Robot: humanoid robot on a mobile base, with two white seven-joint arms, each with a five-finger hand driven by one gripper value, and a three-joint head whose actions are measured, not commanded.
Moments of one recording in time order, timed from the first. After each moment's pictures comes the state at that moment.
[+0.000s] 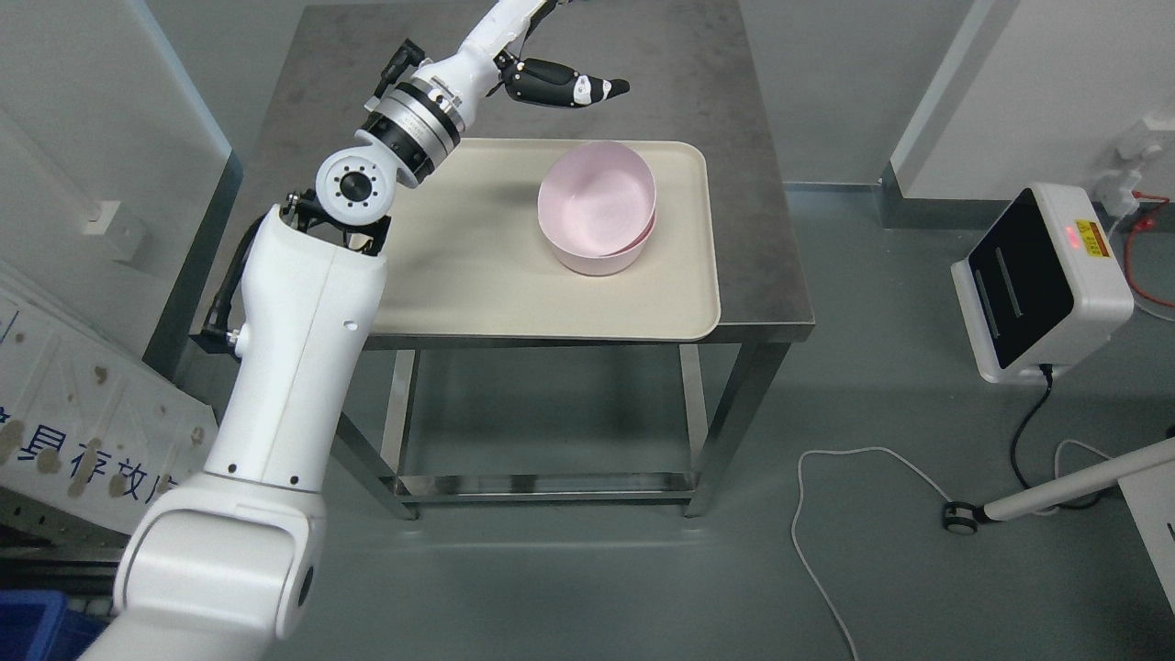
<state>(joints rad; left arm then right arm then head) -0.91 0.02 -0.18 -1.09 -0.15 -0.23 -0.45 0.05 0.00 0.00 -0.05 0.00 -0.19 0.00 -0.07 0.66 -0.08</state>
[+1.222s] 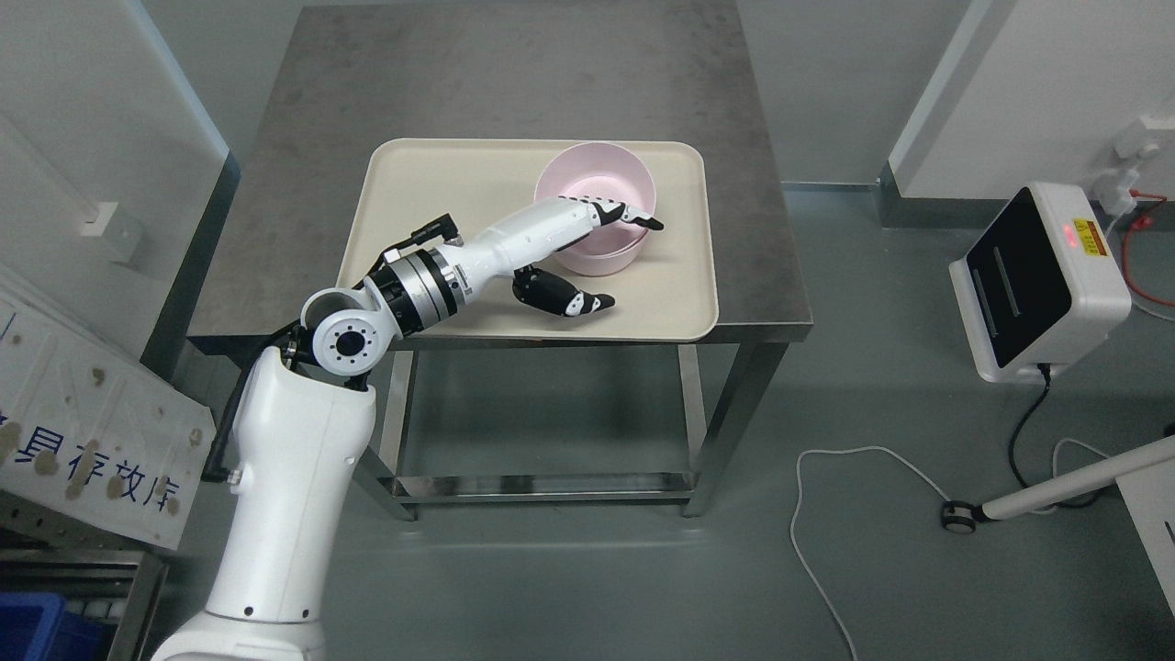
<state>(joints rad) -0.65 0.02 -0.12 -1.33 -0.59 -0.49 -0.76 0.05 0.00 0.00 -0.05 0.00 -0.19 0.00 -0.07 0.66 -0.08</state>
